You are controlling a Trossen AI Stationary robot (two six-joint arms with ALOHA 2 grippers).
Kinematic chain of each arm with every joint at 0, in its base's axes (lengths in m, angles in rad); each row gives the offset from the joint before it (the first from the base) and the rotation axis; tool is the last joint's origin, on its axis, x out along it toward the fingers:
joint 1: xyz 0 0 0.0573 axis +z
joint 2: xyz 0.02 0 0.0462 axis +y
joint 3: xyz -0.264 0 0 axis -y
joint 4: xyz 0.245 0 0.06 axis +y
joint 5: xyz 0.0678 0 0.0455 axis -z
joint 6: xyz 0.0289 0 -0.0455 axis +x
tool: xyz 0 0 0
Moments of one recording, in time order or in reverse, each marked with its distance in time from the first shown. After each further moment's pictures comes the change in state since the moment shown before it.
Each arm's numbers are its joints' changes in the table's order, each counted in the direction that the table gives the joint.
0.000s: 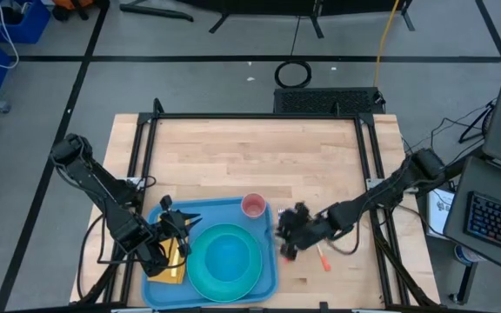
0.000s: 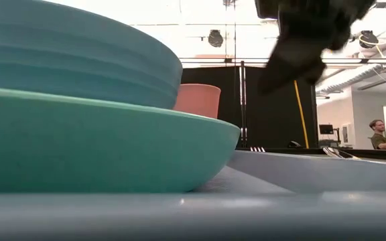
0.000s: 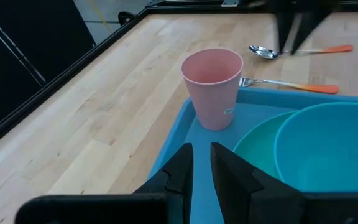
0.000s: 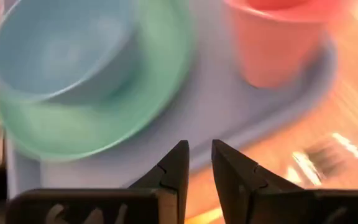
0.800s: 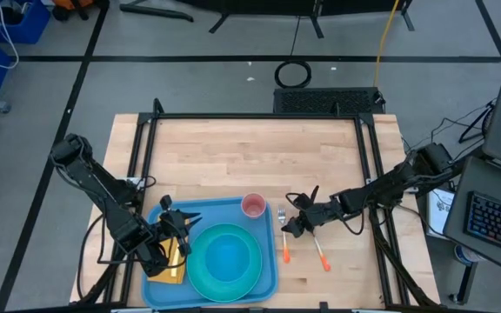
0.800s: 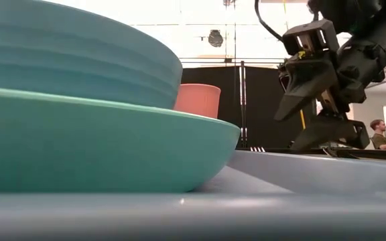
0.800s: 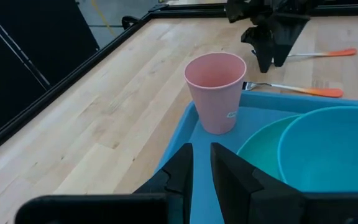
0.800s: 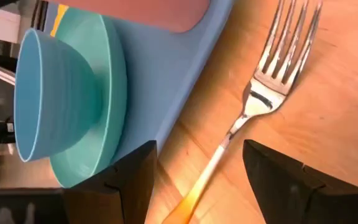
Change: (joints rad) left arm 0.000 0.000 0.000 0.000 -0.020 0.003; right arm -0.130 -0.102 -0.426 -0.492 -0.253 0.477
